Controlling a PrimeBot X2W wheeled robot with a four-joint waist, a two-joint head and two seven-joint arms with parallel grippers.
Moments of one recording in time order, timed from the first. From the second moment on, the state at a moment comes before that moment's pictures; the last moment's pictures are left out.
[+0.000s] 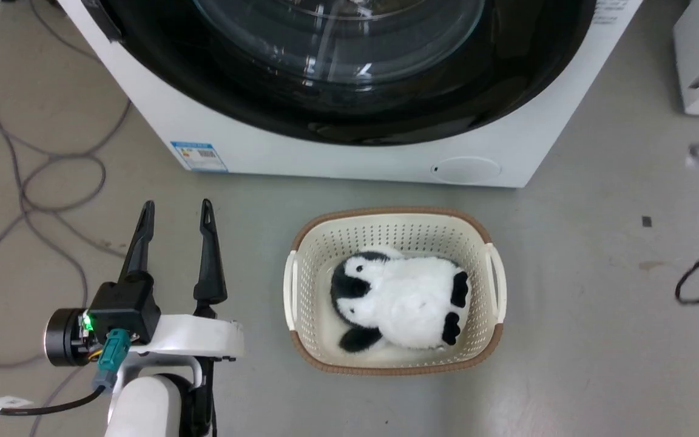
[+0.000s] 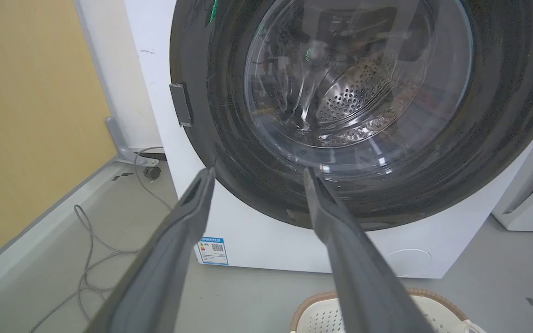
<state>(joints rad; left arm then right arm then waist) -0.19 0.05 -0.04 0.00 -0.07 0.08 -0.19 -0.76 -0.22 -0.11 0.44 1.13 0.13 -0.03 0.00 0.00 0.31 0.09</state>
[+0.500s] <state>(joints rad) -0.24 0.05 -0.07 0.00 -0.11 0.11 -0.22 -1.02 -0.28 0.02 0.62 1.22 0.13 0.01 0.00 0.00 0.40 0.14</state>
